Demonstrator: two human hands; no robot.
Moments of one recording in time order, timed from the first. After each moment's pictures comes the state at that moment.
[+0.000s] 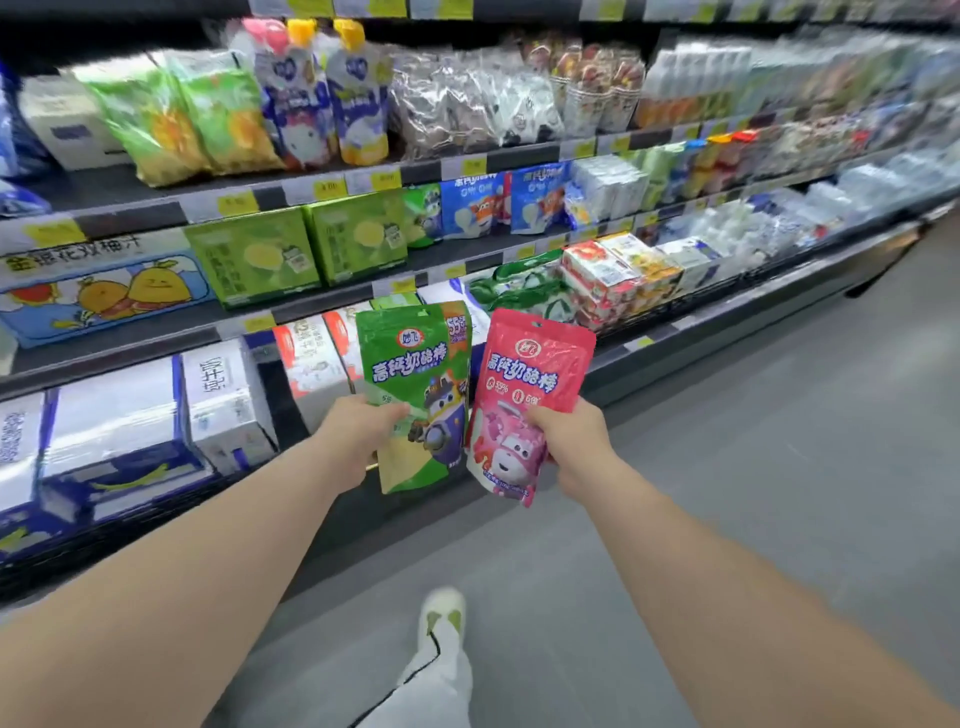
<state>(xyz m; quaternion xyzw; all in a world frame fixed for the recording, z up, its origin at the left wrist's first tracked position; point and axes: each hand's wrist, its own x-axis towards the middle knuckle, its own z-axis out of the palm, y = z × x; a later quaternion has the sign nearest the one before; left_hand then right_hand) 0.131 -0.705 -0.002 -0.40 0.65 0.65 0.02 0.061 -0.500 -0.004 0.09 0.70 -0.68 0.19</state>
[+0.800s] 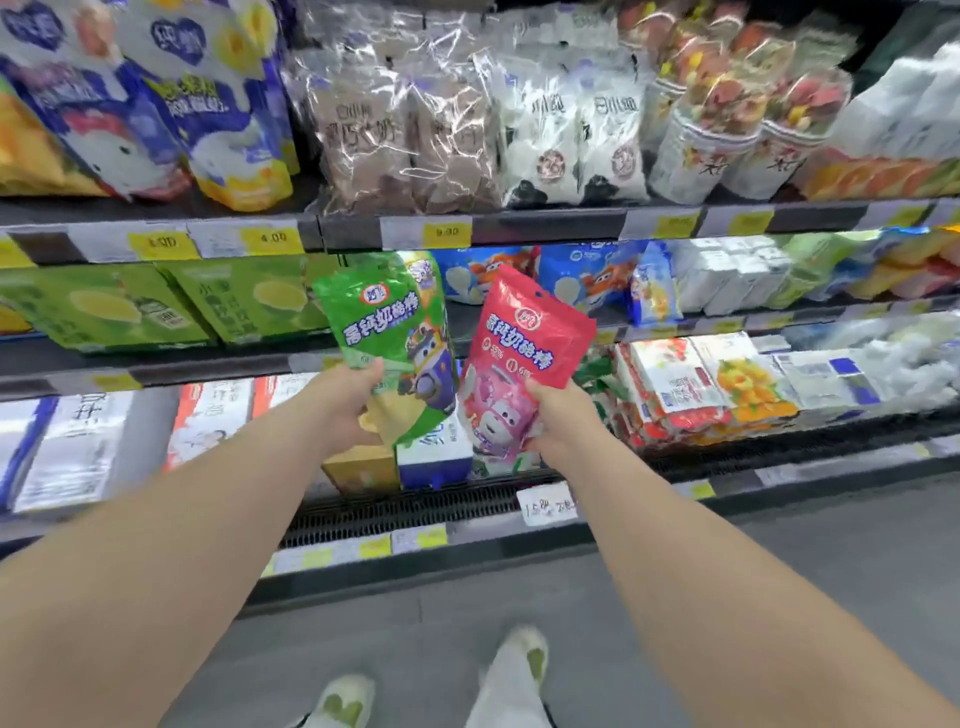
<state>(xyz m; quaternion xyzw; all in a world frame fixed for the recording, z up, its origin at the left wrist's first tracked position) -0.253 -0.755 -0.044 -0.52 0.49 0.70 -0.03 -0.385 -0.581 -0.057 0.07 0.64 -0.66 0.39</state>
